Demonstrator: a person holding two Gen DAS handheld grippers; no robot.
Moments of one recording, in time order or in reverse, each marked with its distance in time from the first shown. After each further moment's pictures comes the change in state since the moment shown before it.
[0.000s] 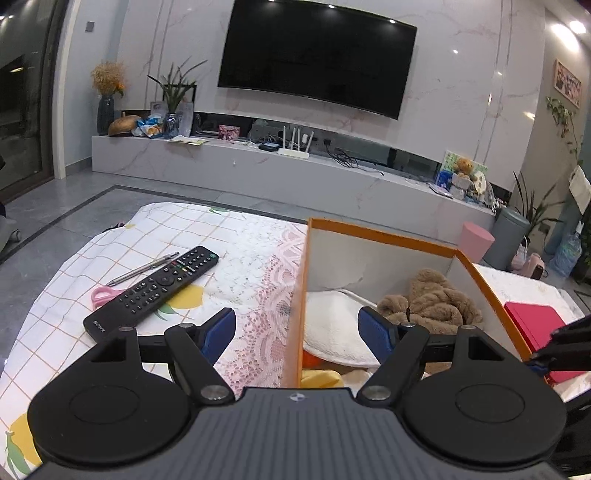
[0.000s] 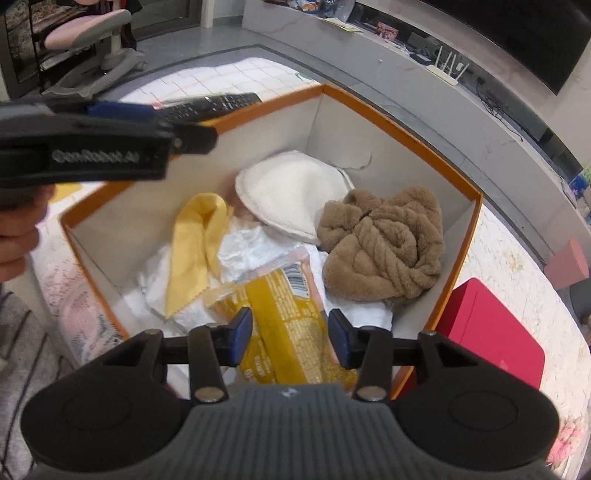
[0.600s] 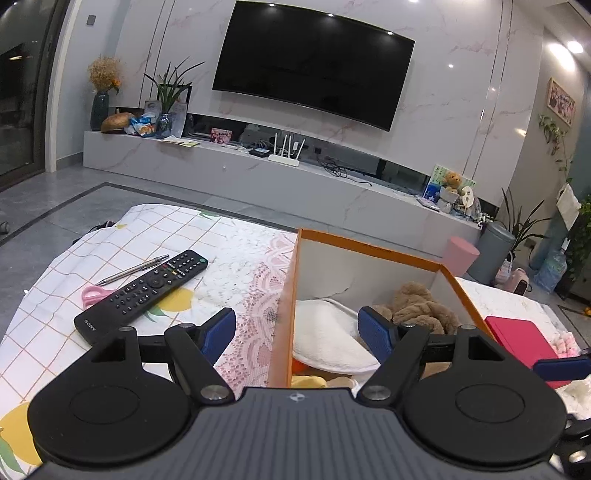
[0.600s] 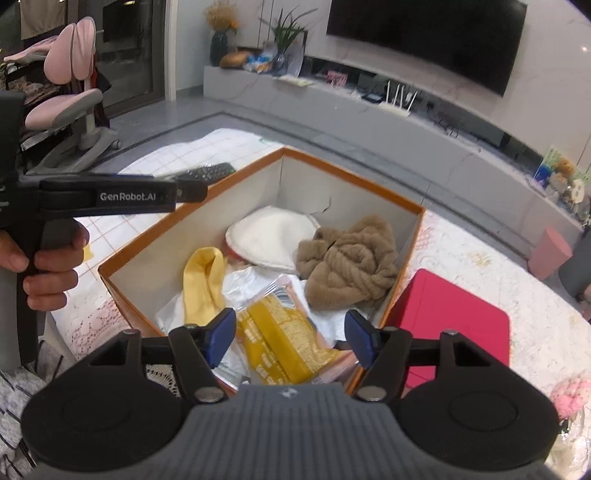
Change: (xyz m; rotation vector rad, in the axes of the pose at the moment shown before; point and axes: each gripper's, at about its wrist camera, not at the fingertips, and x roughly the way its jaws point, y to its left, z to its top) left arm -0.006 0.006 0.004 -0.031 -0.013 -0.053; right arm -0.061 0.001 -0.033 0.172 -0.219 -0.063
